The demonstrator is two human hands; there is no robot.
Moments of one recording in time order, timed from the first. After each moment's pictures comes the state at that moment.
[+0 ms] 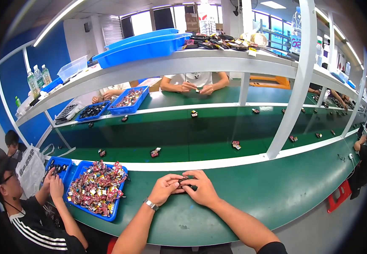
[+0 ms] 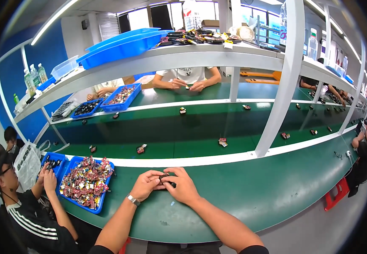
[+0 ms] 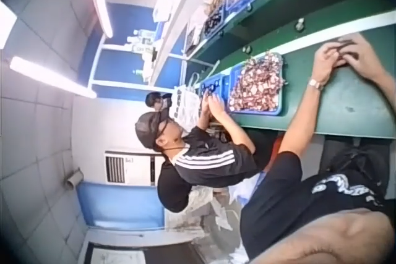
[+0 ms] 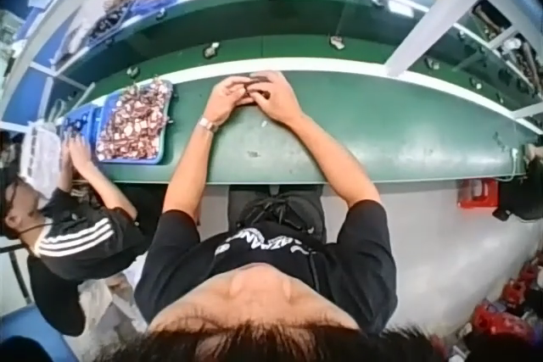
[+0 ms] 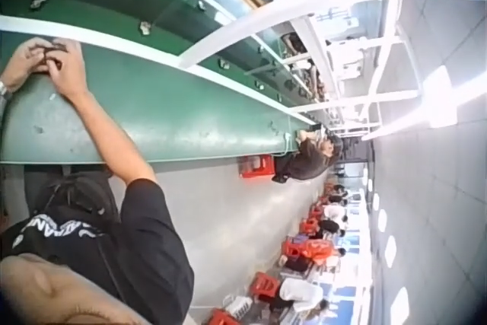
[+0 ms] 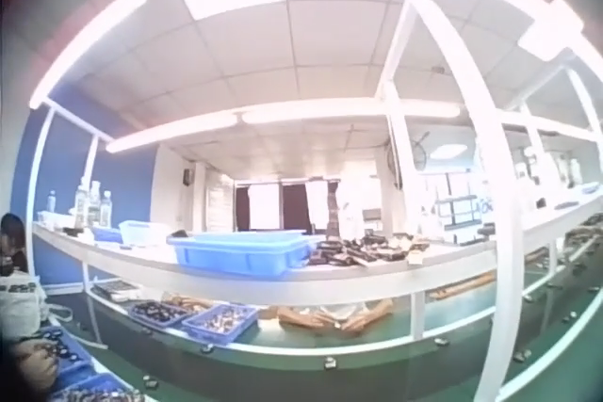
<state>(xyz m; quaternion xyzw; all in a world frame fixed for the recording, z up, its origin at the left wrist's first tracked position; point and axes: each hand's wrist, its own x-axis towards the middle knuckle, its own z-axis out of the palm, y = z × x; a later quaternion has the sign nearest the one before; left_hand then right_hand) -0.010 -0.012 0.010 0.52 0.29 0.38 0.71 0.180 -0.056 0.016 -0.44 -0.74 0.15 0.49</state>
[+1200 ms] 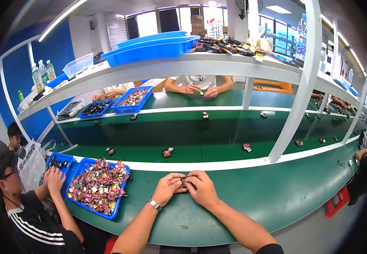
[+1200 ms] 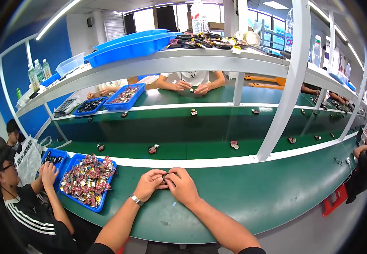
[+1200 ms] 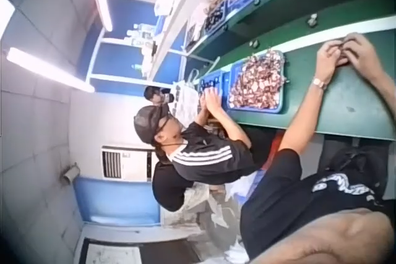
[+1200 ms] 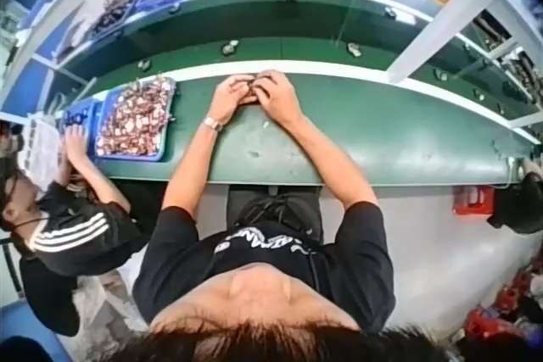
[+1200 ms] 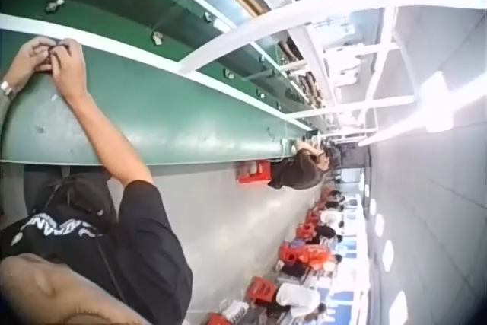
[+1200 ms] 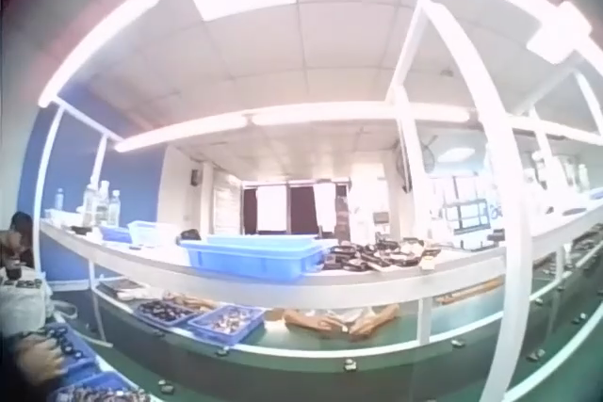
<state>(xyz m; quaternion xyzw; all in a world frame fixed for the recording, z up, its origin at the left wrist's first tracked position) -0.003 -0.015 0.015 0.50 0.33 0.41 0.69 0.169 -0.053 0.022 -0.43 -0.72 0.06 0.54</state>
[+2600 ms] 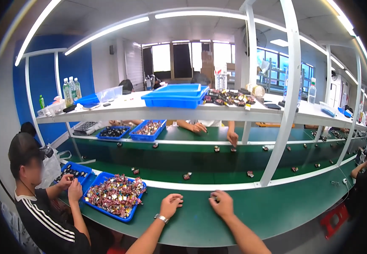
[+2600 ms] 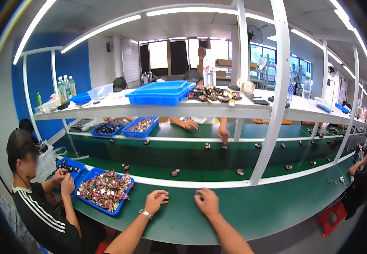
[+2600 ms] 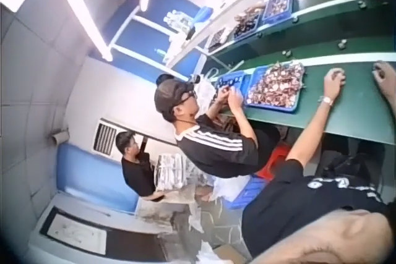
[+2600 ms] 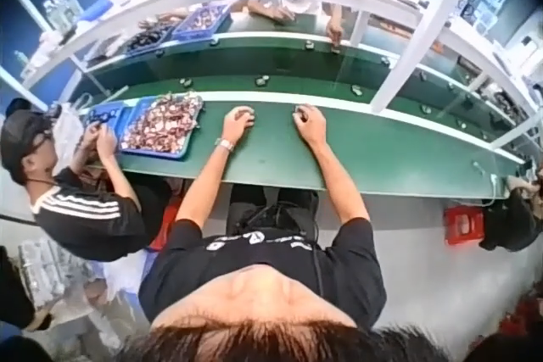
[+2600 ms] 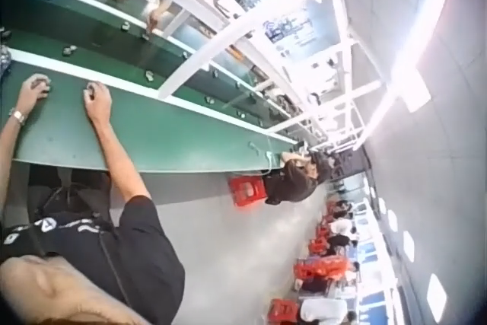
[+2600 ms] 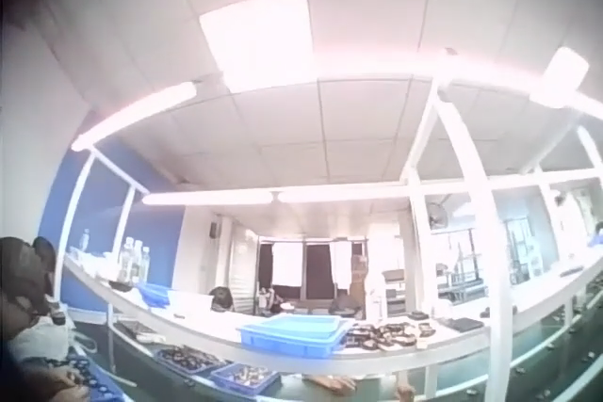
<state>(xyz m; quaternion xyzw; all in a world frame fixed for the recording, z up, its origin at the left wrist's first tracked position) -0.026 -0.037 -0.013 0.53 0.41 0.51 0.54 0.231 -0.081 0.007 -0.54 -0.66 0.00 0.52</state>
